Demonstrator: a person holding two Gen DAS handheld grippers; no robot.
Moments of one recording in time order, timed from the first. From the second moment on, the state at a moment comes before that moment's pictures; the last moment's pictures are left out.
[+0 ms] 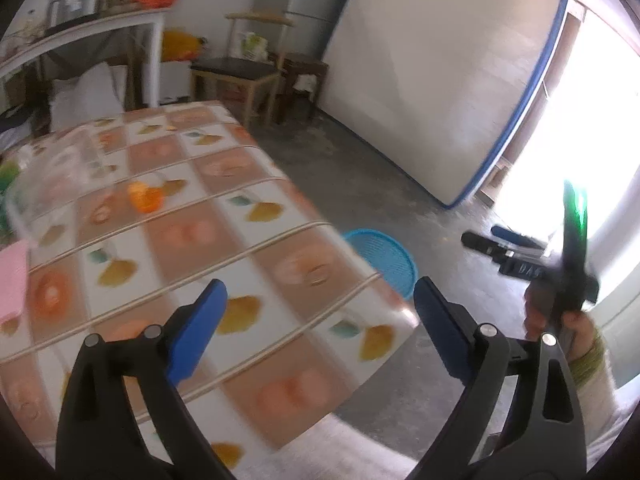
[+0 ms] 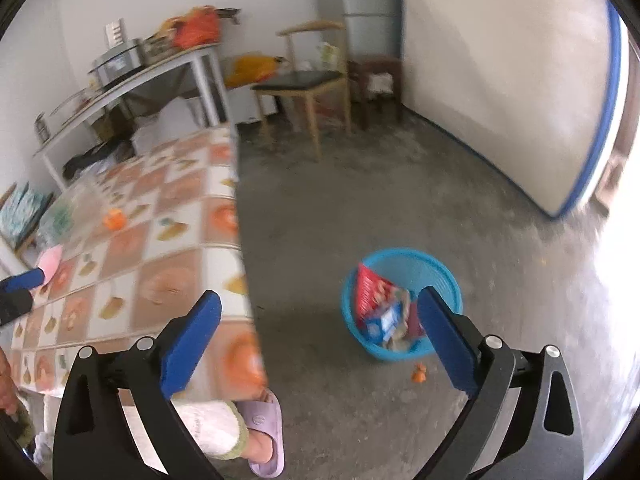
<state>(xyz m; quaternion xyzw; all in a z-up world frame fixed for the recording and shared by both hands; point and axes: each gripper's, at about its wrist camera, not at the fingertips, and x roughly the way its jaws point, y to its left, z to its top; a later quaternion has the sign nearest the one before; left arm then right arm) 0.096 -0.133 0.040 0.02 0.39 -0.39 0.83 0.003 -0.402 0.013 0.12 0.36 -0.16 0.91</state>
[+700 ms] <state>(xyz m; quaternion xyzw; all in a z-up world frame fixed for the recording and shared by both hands) 0.118 0.029 0.036 -0.08 0.35 -0.23 0.90 0.129 -0.219 0.049 -0.03 0.41 -0.08 0.91</state>
